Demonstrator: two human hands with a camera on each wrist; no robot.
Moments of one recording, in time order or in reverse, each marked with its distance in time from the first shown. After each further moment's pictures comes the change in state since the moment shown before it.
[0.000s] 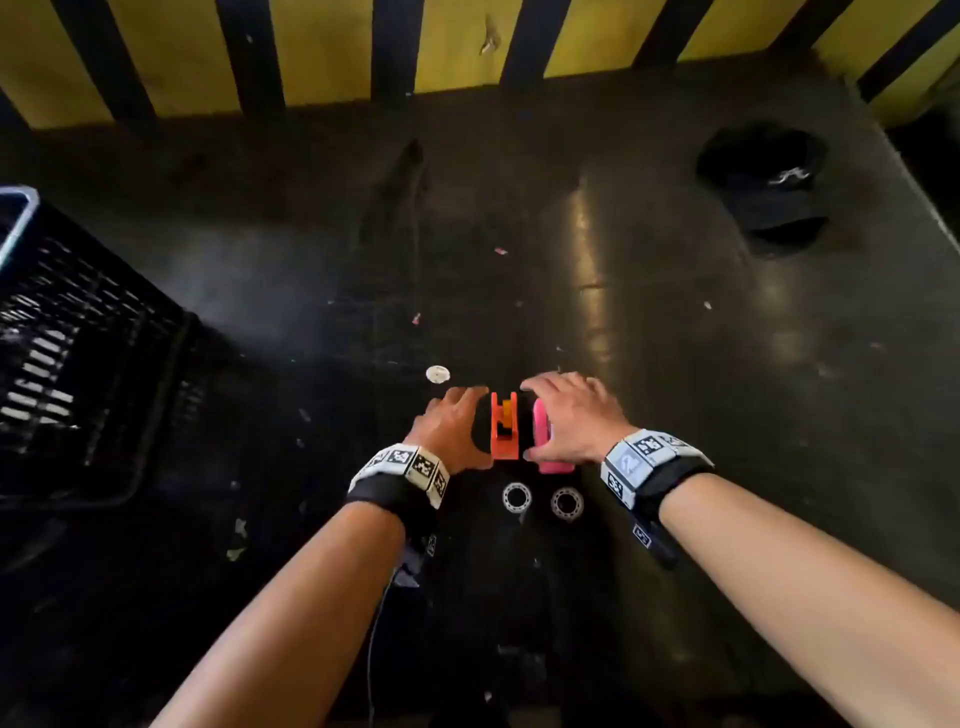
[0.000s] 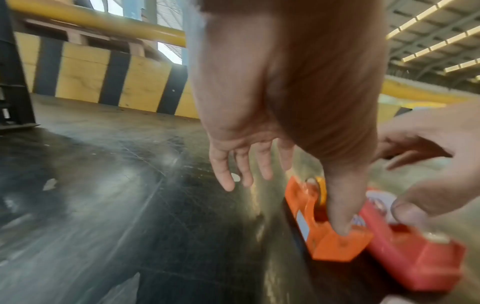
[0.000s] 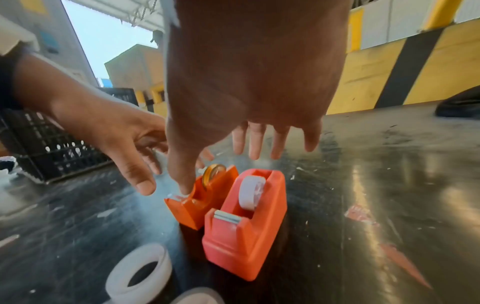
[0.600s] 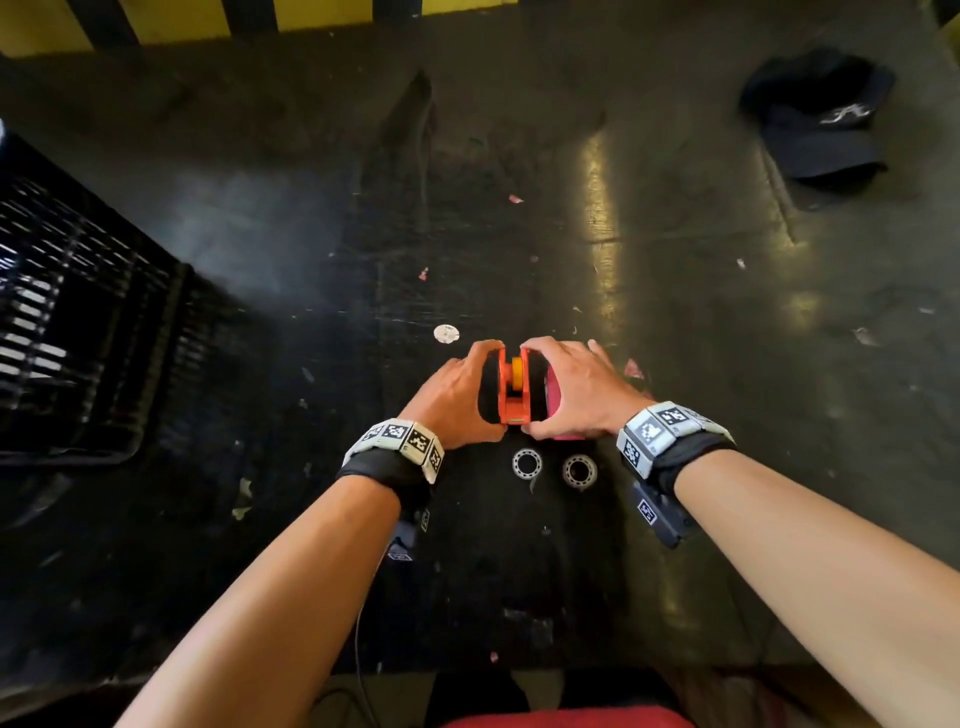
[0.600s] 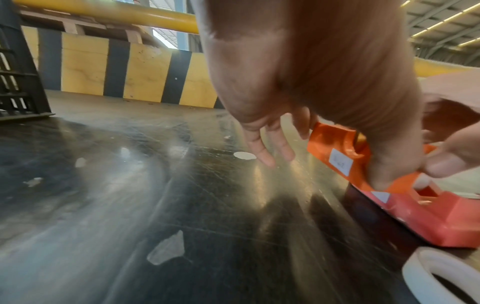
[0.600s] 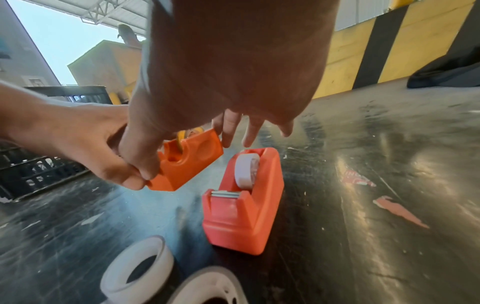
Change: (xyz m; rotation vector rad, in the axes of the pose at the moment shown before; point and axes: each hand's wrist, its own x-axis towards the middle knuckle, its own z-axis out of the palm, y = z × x) left_hand 0.000 -0.018 0.009 -0.090 0.068 0.178; right_hand 0.008 0.004 0.019 0.222 0.008 -0.095
